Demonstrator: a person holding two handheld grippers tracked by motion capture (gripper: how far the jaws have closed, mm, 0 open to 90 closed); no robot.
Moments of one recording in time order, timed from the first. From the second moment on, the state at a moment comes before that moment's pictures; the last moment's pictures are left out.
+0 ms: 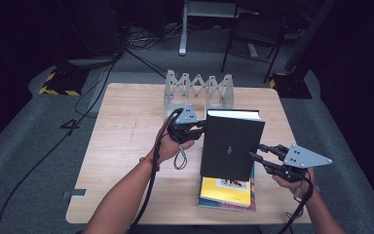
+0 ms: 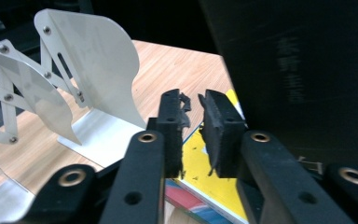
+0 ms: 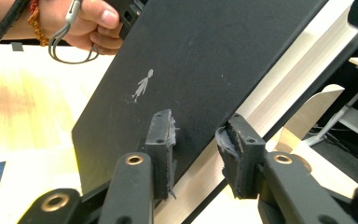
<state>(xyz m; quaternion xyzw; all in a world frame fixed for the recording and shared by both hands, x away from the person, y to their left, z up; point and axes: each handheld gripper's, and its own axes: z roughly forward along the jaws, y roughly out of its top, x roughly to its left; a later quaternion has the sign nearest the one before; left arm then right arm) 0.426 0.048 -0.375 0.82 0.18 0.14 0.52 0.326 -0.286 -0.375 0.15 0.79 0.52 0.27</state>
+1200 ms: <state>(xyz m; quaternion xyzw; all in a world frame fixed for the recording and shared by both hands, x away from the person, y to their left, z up) 0.358 0.075 -0.462 0.88 0.17 0.05 0.43 0.304 -0.295 -0.383 0.13 0.79 0.54 0.26</state>
